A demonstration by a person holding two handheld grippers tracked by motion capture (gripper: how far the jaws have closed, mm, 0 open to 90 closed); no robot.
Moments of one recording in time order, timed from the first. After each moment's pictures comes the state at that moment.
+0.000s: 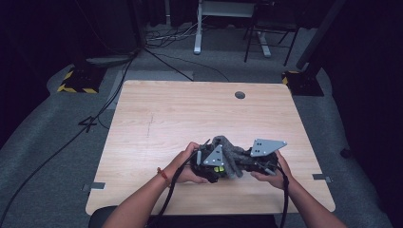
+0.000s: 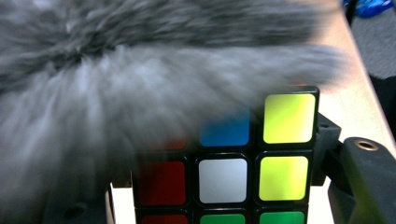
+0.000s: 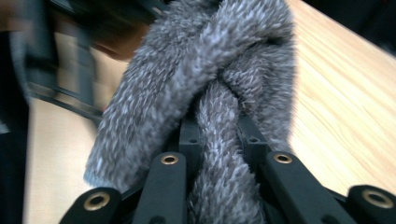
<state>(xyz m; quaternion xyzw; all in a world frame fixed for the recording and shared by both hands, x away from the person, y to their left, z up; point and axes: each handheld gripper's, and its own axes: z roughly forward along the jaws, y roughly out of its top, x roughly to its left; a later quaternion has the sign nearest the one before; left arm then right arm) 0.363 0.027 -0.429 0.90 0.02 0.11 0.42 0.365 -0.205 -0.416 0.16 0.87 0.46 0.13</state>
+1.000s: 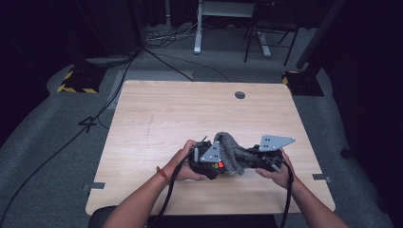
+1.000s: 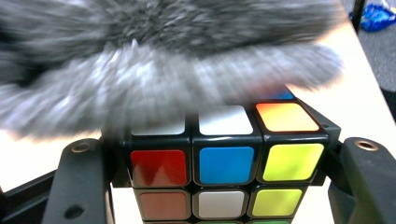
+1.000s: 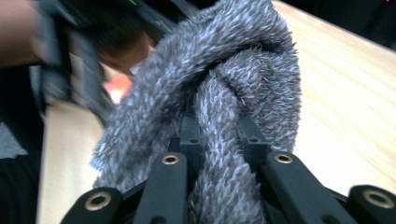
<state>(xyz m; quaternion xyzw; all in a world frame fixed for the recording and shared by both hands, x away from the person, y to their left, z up) 0.368 0.035 -0.426 0.89 0.03 0.12 0.44 0.374 -0.223 -0.420 0.17 0.84 0.50 0.10</state>
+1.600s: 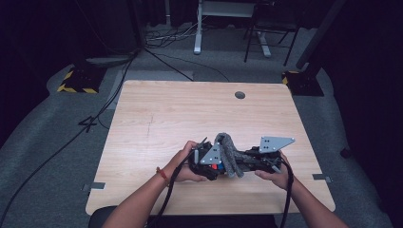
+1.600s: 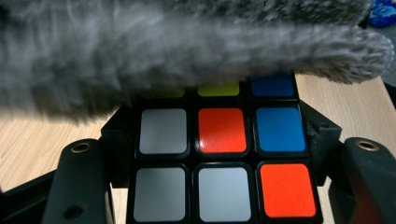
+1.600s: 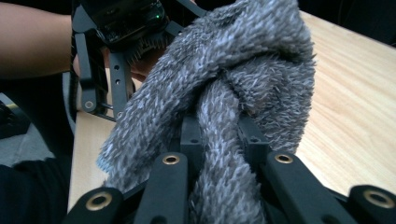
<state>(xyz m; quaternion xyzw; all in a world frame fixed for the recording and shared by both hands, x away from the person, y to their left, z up) 0.367 0.030 -0.430 0.89 0.03 0.14 0.43 0.366 -0.215 -0.415 0.15 0.83 0.53 0.07</state>
